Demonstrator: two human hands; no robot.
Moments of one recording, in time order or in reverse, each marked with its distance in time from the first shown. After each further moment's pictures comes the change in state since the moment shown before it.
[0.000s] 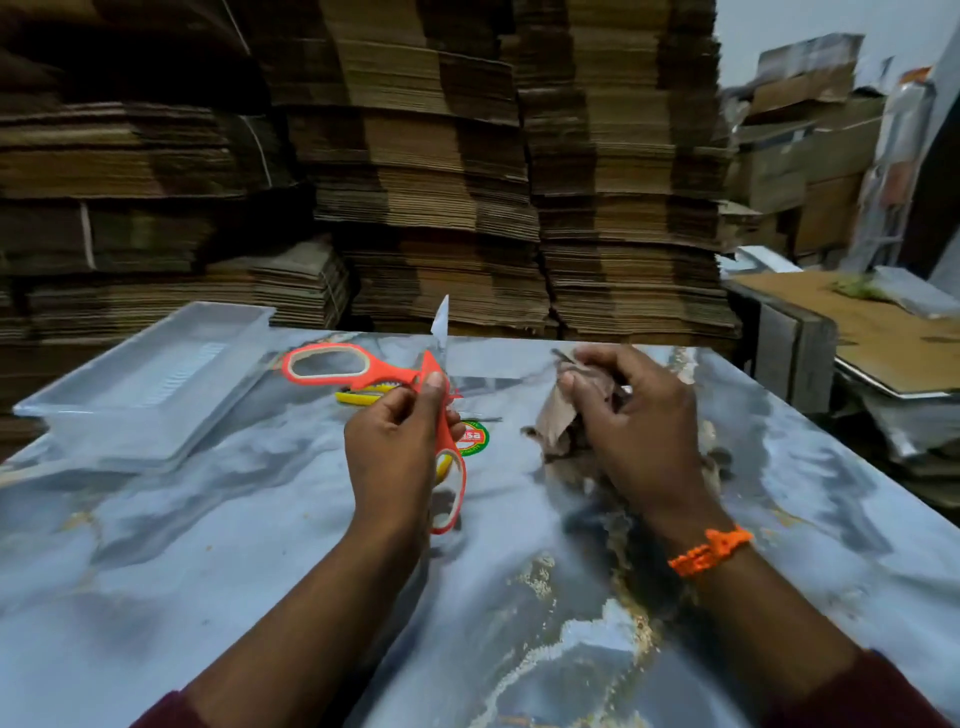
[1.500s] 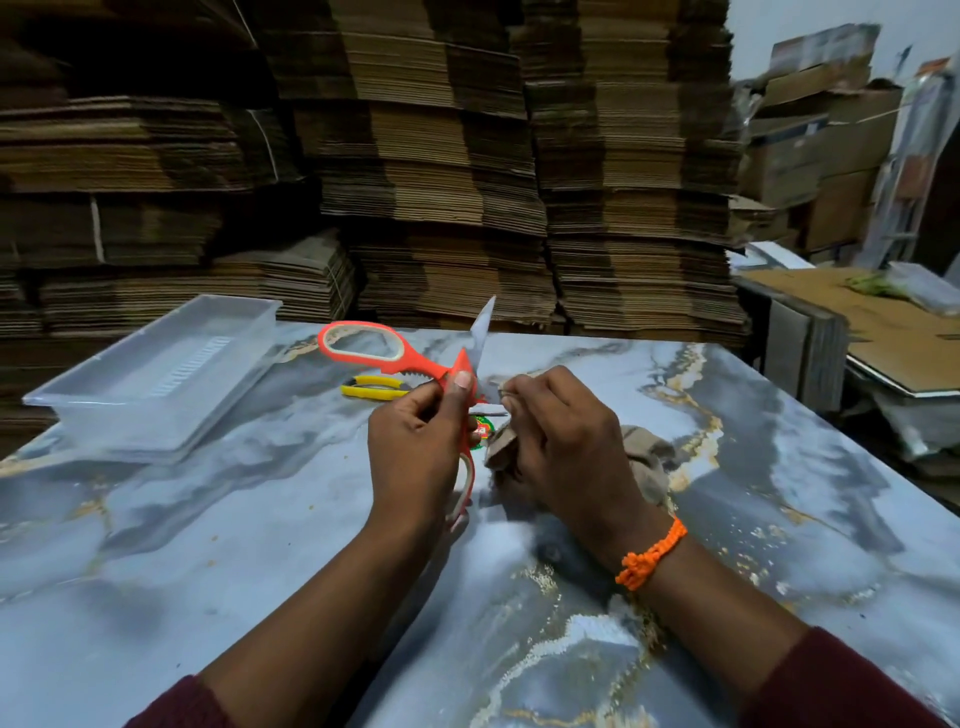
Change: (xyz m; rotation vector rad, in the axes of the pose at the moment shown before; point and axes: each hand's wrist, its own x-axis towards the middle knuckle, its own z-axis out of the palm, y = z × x) left_hand -0.008 -0.002 0.007 0.053 -0.091 0.096; right_hand -0.023 -0.011 0.045 -0.218 -0.101 -0.427
